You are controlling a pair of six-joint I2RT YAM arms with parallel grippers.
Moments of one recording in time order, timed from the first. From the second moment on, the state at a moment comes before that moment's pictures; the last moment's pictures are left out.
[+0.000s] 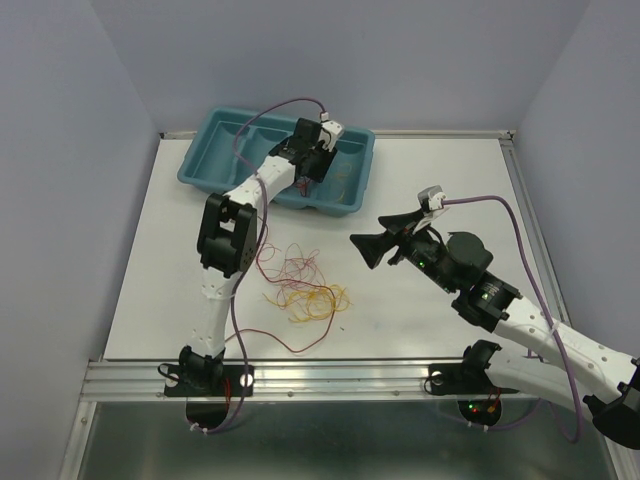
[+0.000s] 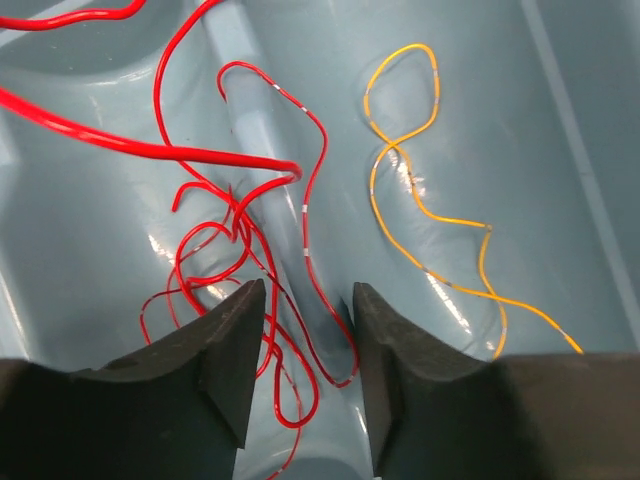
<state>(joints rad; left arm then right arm) -0.45 2.31 2.01 -0.43 0.01 0.16 0.82 0.84 0.68 0.21 0.08 0.35</state>
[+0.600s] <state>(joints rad) -0.39 2.24 1.95 -0.38 0.14 0.10 0.82 0.84 0.68 0.21 0.08 0.35</state>
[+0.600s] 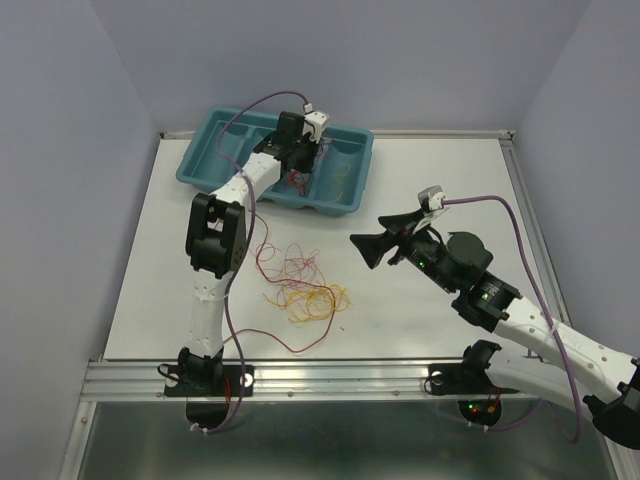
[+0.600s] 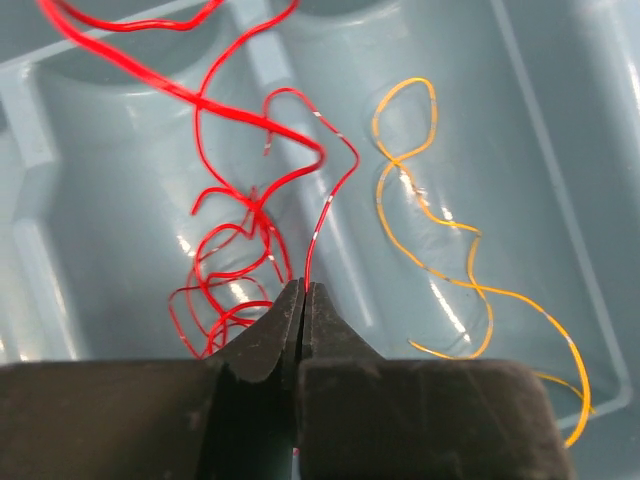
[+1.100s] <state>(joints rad) -0.33 2.24 1.94 -0.34 -0.05 0.02 0.82 0.84 0.68 0.21 0.08 0.36</state>
